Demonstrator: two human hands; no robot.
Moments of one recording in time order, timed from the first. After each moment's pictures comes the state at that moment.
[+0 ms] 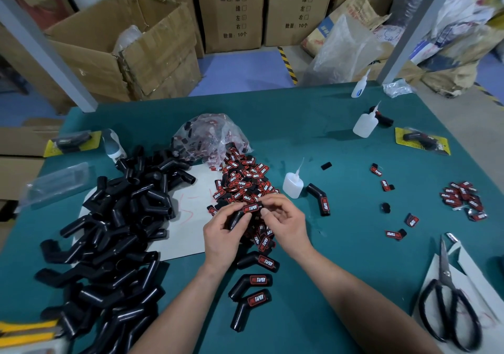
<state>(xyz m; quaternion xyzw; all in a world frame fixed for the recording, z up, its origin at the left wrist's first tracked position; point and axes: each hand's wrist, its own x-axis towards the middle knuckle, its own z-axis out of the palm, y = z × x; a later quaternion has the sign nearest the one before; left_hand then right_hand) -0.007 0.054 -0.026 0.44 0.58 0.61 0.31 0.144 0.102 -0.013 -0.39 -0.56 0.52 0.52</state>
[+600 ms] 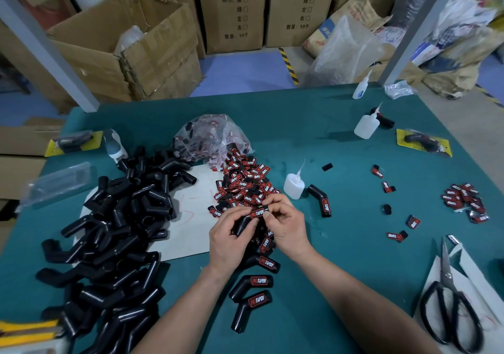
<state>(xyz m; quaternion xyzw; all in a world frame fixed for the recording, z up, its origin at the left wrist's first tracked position) 0.000 0.048 -0.025 0.52 0.59 0.58 0.23 0.140 0.104 -0.017 -0.41 -0.56 0.52 0.50</state>
